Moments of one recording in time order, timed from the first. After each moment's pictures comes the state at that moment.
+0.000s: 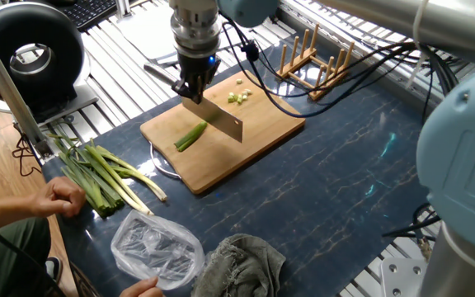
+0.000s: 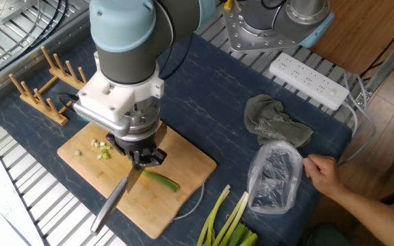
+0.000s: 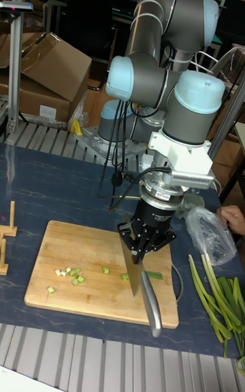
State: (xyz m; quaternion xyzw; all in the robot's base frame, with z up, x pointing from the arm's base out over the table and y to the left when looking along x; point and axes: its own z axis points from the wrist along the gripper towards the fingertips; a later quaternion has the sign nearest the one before) arm 0.637 0.074 0.093 -0.09 0.99 -0.01 0.07
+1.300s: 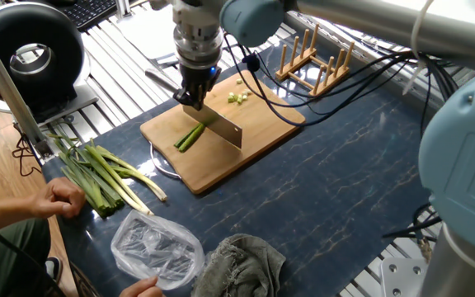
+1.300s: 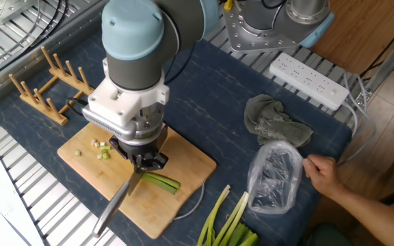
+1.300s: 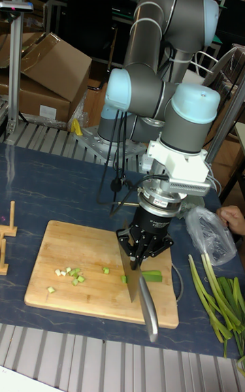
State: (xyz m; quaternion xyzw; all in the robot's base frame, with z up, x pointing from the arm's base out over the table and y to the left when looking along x) arm 0.644 0.078 0.072 -0.08 0.99 -0.01 0.08
